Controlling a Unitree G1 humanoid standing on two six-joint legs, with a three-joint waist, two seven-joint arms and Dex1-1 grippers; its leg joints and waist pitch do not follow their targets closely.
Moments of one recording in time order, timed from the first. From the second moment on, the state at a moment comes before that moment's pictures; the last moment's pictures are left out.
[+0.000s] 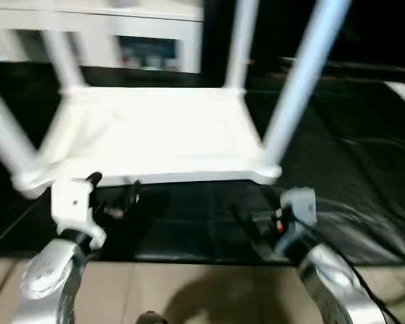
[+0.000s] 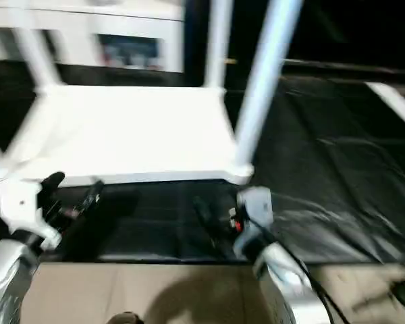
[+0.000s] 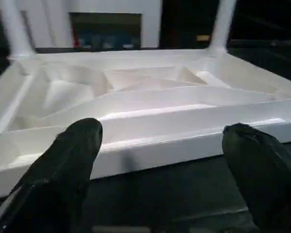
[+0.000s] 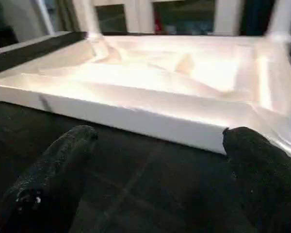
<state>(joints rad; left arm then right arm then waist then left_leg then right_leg) 0.11 0.10 0.23 -0.41 -0.07 0.37 -0.42 0.09 -0.12 0.10 -0.25 0.24 0.29 0.39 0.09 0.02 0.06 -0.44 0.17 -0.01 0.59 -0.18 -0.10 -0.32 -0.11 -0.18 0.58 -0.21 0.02</state>
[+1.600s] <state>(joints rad) 0.09 0.11 0.16 -0.35 -0.10 0.41 -0.30 0.11 -0.10 0.04 -0.26 0.29 0.41 0.30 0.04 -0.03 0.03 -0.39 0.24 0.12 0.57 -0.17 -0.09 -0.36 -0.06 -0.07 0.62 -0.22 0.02</state>
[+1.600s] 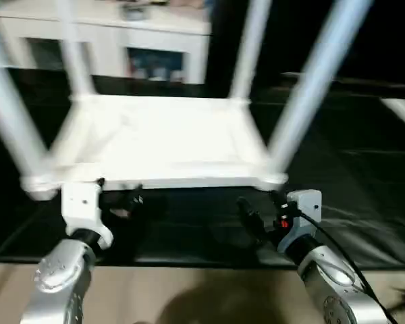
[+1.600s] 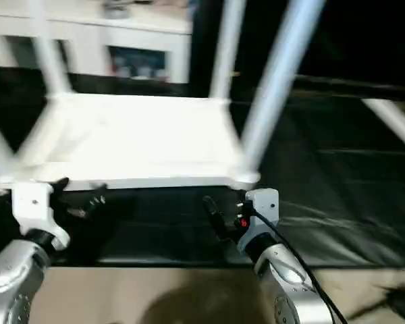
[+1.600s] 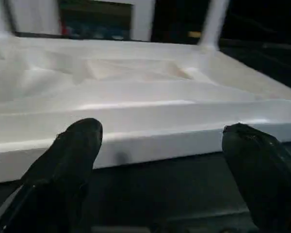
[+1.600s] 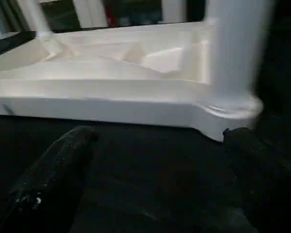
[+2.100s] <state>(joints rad) 0.11 0.13 0.17 -0.35 -0.12 0.39 -0.28 0.11 -0.16 0.15 -0.30 0.28 0.43 0.38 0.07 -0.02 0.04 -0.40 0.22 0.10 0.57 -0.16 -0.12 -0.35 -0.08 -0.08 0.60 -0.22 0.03</state>
